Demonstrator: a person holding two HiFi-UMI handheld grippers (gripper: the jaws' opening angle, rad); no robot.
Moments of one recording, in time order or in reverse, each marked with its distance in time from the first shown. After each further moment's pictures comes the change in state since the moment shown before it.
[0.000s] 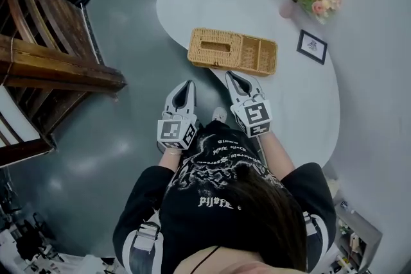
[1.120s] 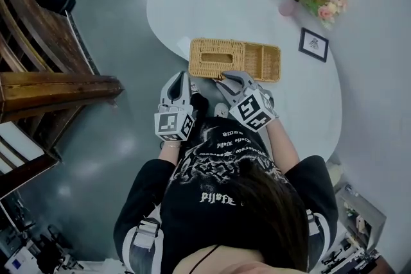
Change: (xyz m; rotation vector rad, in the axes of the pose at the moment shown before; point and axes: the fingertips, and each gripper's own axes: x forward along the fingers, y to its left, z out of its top) left arm 0.079 0.069 0.019 -0.010 0.041 -0.017; right arm 0.075 0.008 -0.015 -0.254 0.320 0.221
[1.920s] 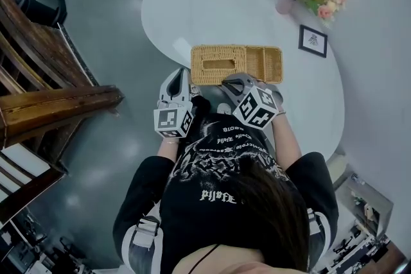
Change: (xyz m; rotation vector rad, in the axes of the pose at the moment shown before) left arm 0.040 0.023 0.011 0.039 0.038 -0.084; right arm 0.016 -0.007 -0.007 -0.112 0.212 0.095
